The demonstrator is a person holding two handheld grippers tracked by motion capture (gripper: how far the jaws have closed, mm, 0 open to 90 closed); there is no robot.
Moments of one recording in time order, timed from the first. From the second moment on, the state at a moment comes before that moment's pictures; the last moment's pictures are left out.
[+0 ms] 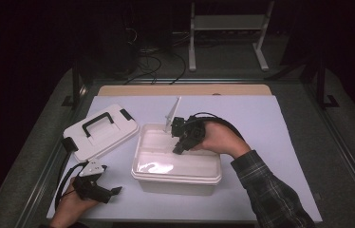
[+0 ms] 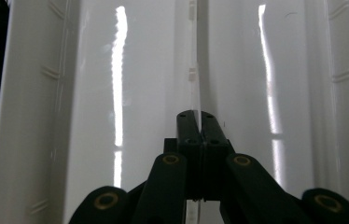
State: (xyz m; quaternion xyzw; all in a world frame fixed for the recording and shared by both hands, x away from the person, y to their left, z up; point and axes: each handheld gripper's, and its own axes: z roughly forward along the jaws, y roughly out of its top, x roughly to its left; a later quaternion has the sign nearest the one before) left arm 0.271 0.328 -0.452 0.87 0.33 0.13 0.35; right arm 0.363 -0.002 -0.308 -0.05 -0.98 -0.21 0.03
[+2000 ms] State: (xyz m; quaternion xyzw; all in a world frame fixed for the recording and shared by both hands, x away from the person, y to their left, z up) left arm 0.271 0.328 -0.452 0.87 0.33 0.13 0.35; right arm 0.322 -0.218 -0.369 -0.35 -0.87 -0.33 -0.13
